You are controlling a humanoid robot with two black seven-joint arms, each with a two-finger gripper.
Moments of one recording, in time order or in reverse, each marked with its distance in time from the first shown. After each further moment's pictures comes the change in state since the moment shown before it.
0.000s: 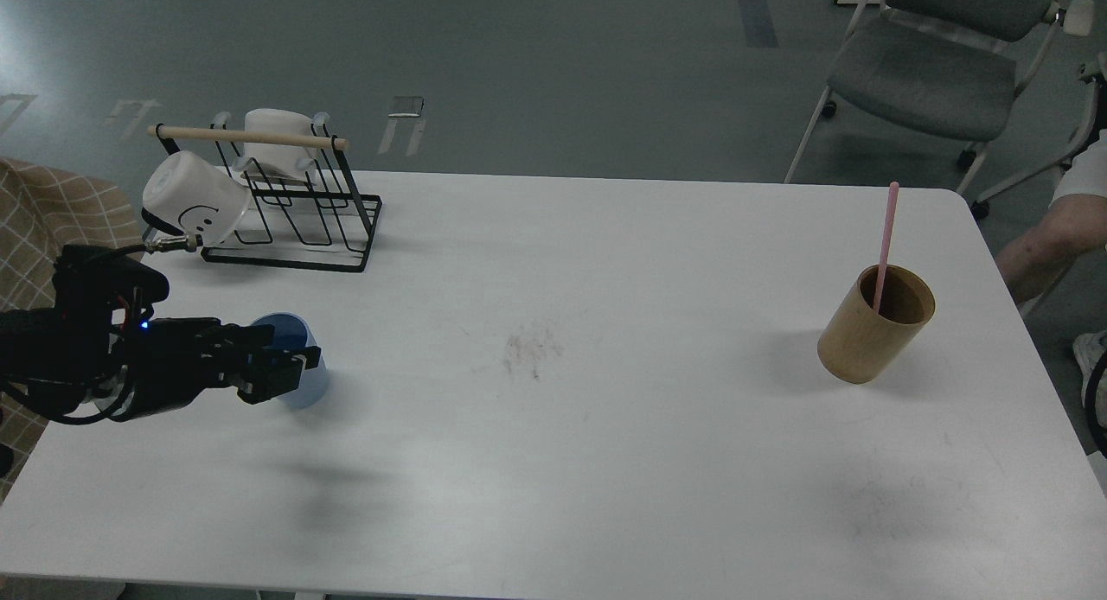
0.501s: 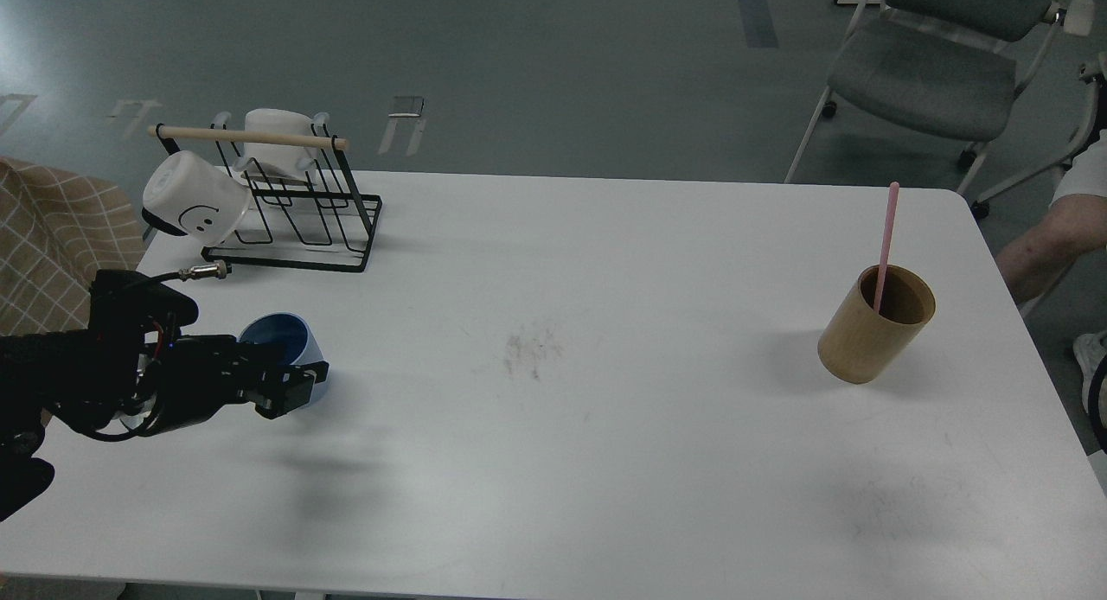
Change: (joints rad) left arm -0.001 -0.068 0.016 0.057 0.060 0.000 0.006; right arm -0.003 0.000 0.009 0.001 0.000 0.000 0.000
